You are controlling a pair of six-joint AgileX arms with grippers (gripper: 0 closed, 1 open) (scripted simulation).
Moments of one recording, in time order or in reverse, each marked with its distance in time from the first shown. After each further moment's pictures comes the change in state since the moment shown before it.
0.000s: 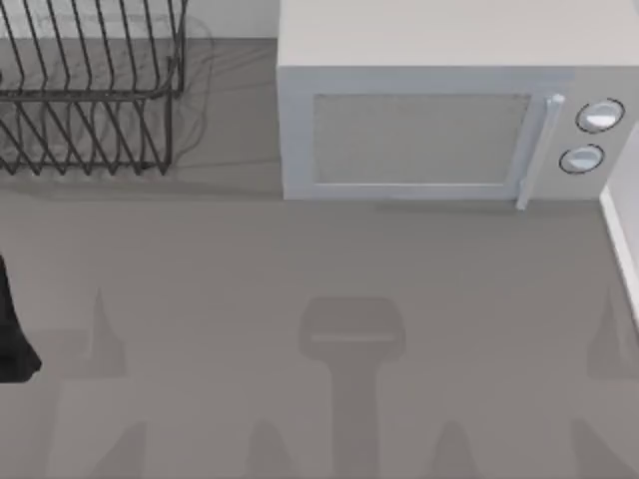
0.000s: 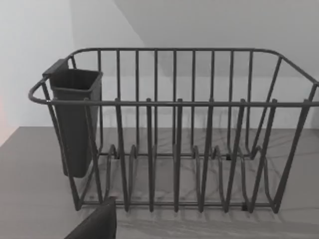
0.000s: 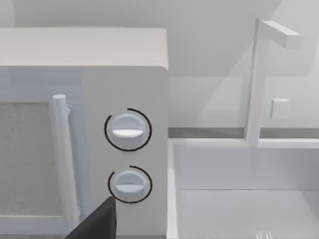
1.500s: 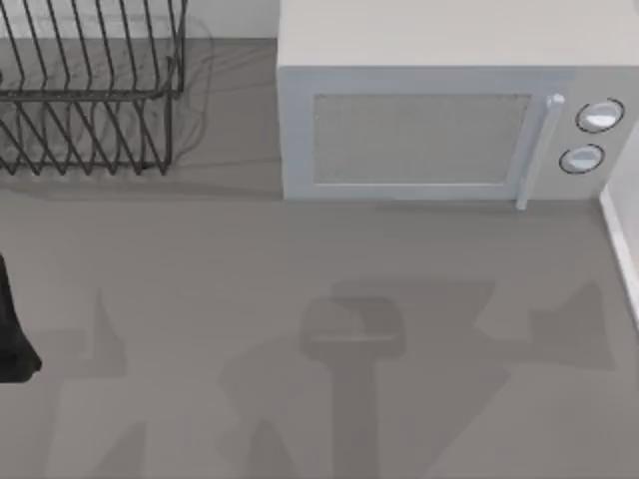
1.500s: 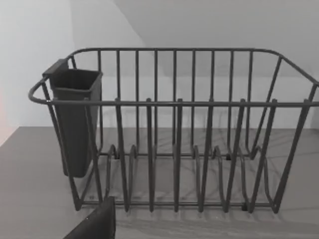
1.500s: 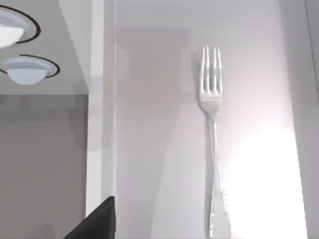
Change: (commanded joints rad) left arm 0.000 0.000 0.000 0.000 0.000 0.000; right arm -0.146 1.382 1.179 -0.717 0.003 -0.129
